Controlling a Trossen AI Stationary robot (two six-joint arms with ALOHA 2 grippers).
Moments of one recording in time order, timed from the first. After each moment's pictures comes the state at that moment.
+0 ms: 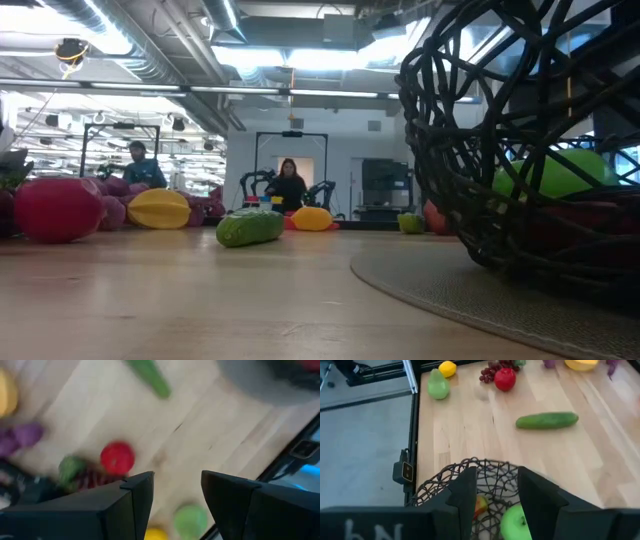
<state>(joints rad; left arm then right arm) -0.39 1.60 1.87 -1.57 -0.12 -1.10 0.72 1.37 1.48 -0.96 0.54 0.71</state>
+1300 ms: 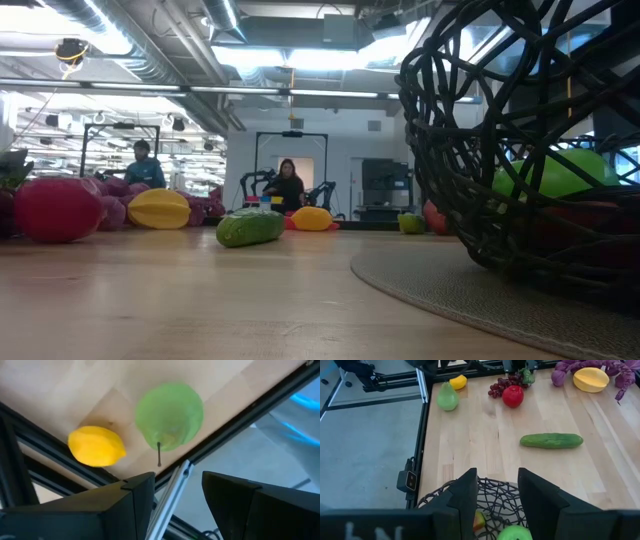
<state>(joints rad) -0.90 1.55 1.27 -0.99 0.18 -1.80 0.62 1.37 1.53 -0.91 0.44 0.55</state>
